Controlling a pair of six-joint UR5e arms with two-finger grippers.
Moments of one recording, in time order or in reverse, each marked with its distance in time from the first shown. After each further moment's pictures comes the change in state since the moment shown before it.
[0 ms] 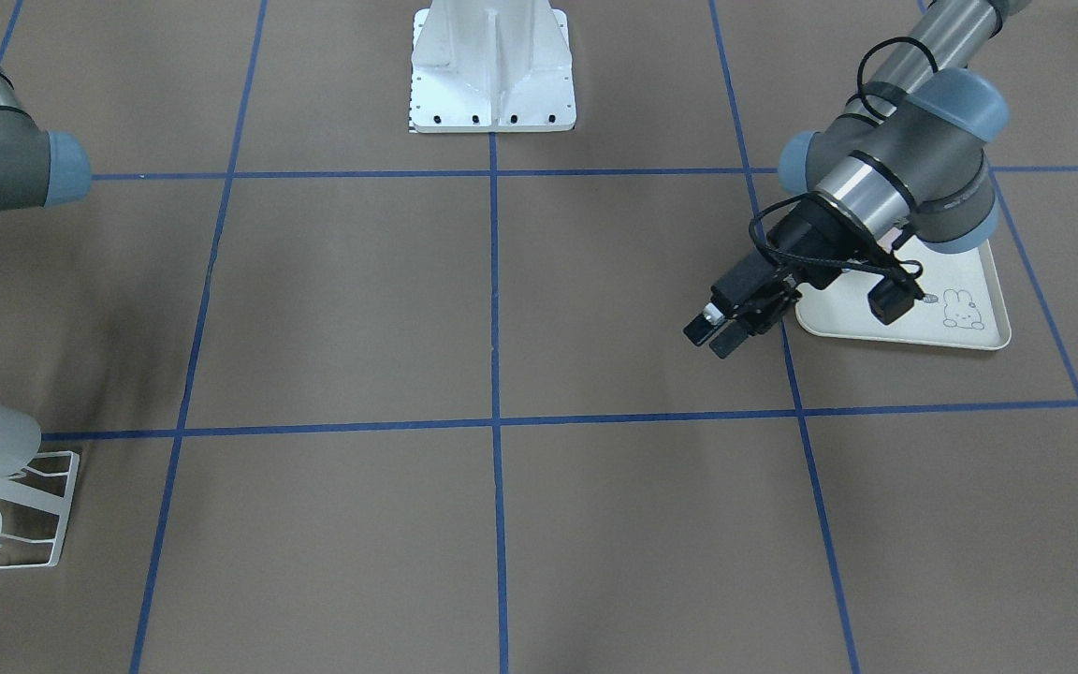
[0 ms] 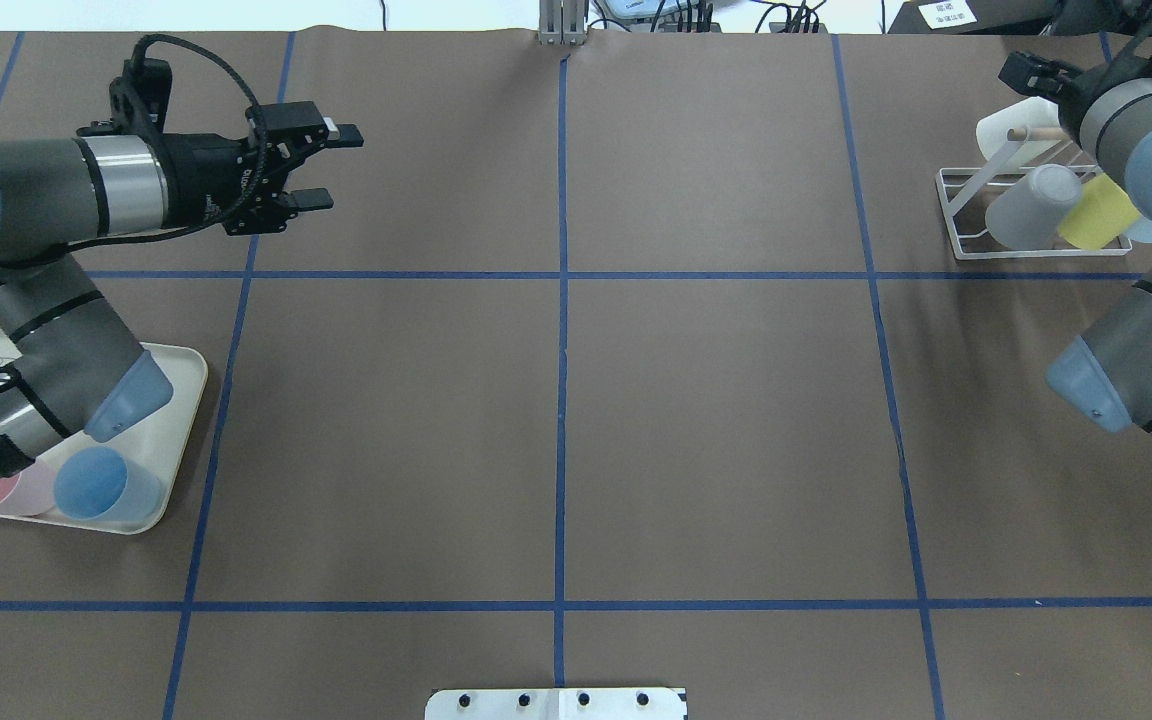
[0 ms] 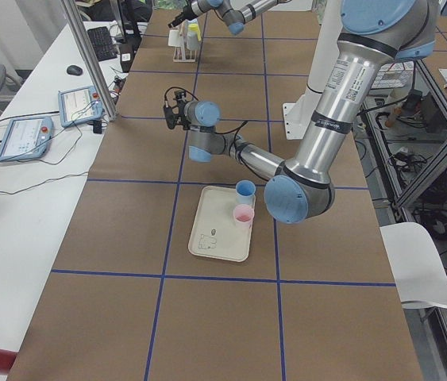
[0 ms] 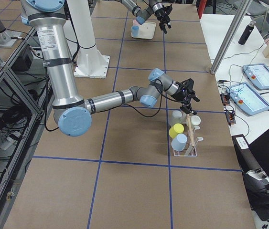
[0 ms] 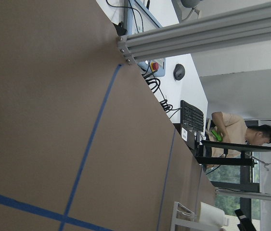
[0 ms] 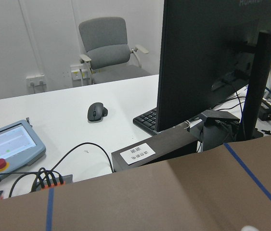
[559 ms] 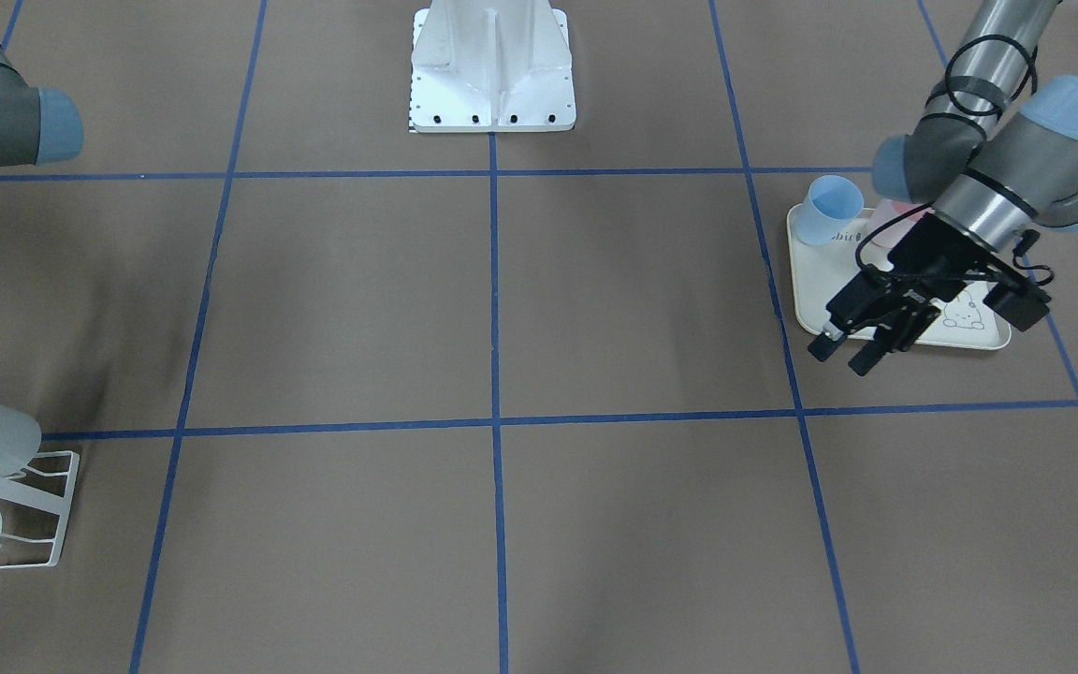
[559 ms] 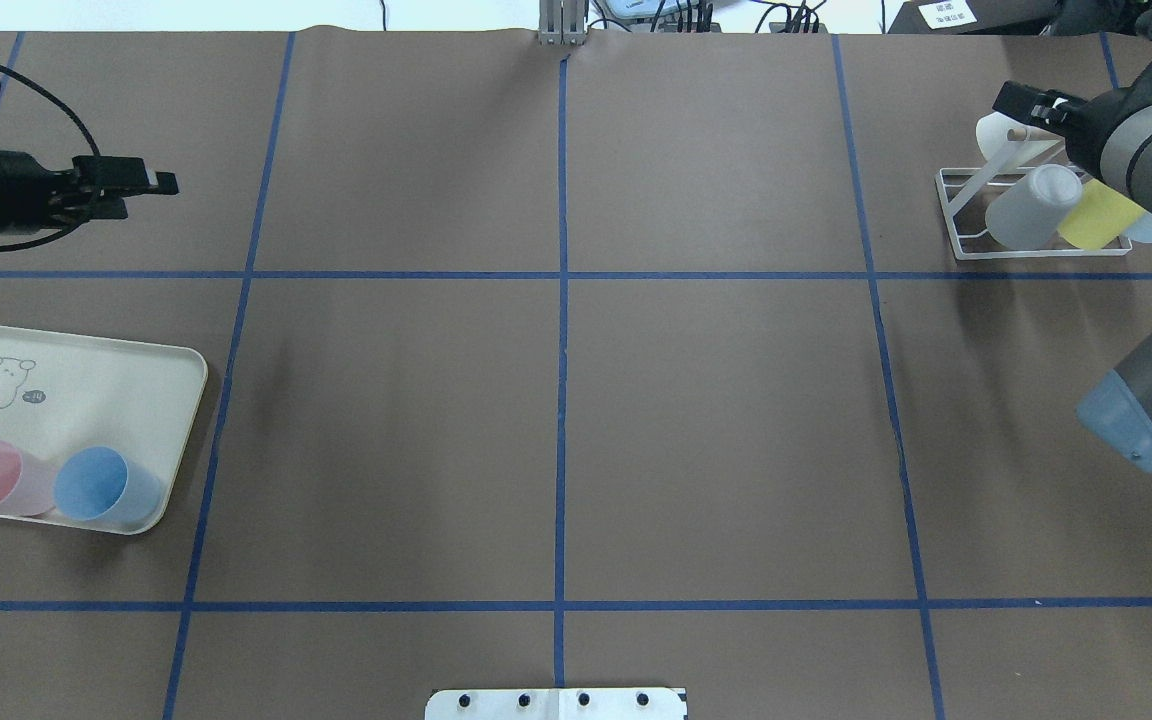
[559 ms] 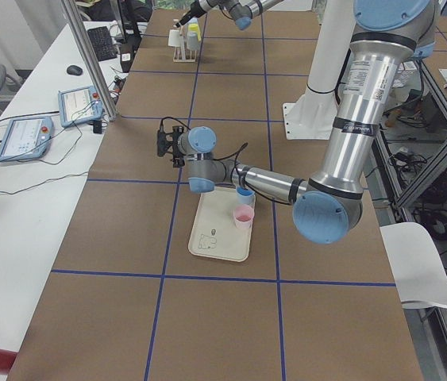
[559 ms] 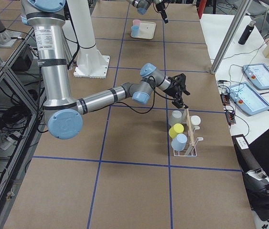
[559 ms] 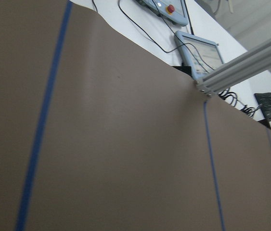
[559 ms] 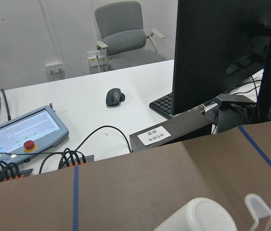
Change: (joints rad) left arm -0.181 0.220 -0.004 0.157 -0.172 0.551; right arm -0.023 -0.067 0.114 -0.002 0.088 0.003
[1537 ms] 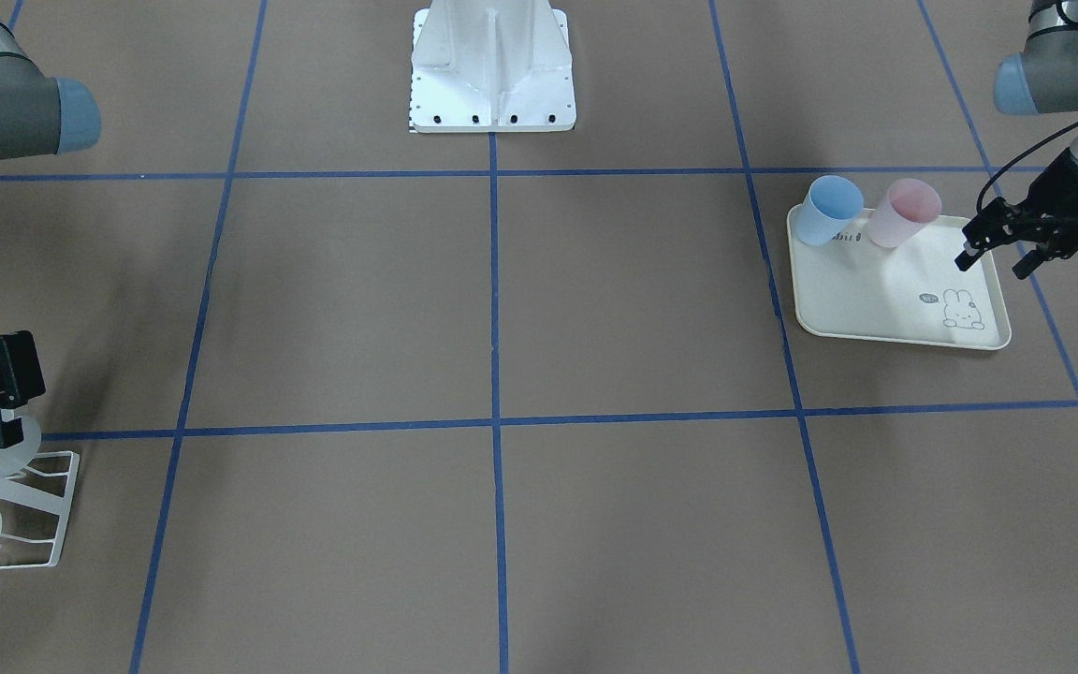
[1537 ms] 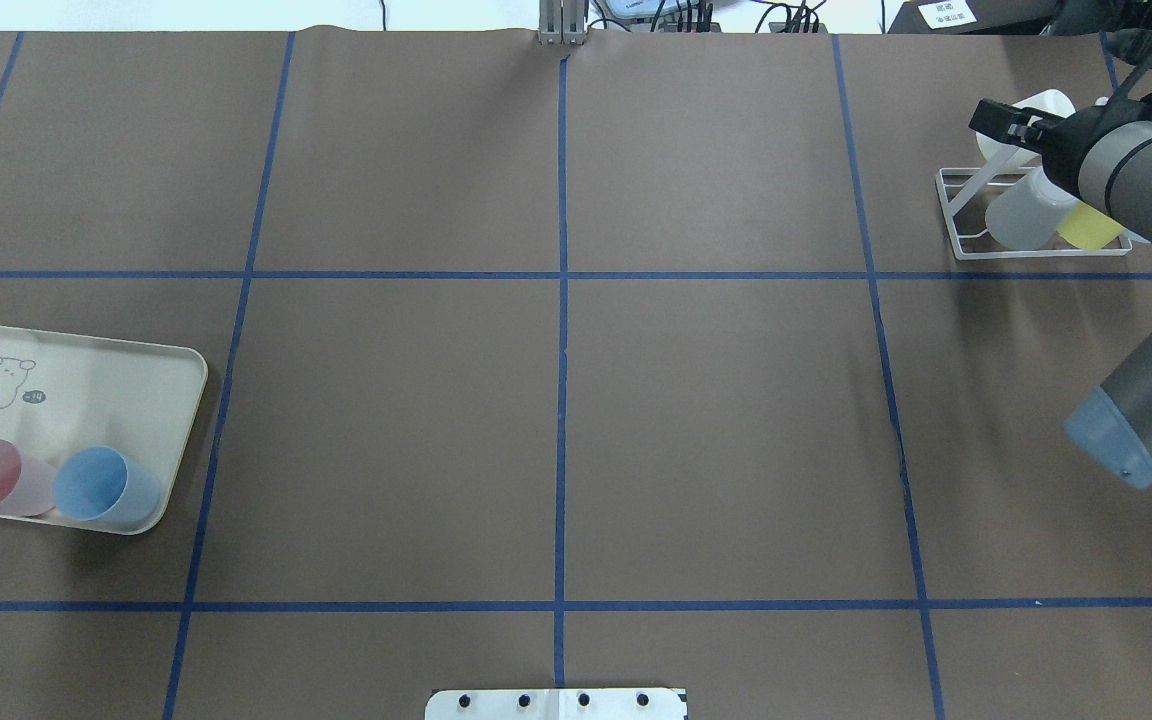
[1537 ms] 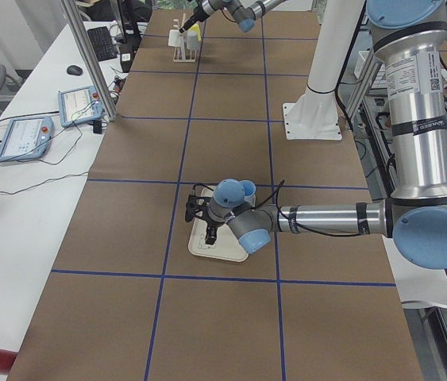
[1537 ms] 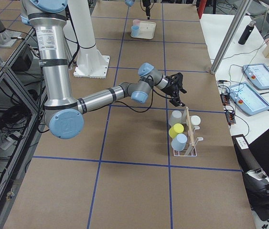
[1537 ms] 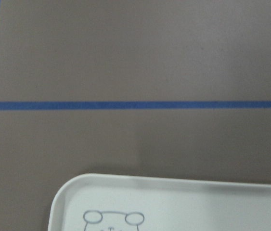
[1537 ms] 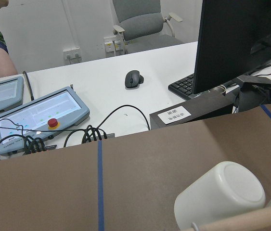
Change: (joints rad) left arm -0.034 0.355 -0.127 0.221 -0.145 0.392; right arm -0.035 -0.005 0.006 0.014 0.001 0.004
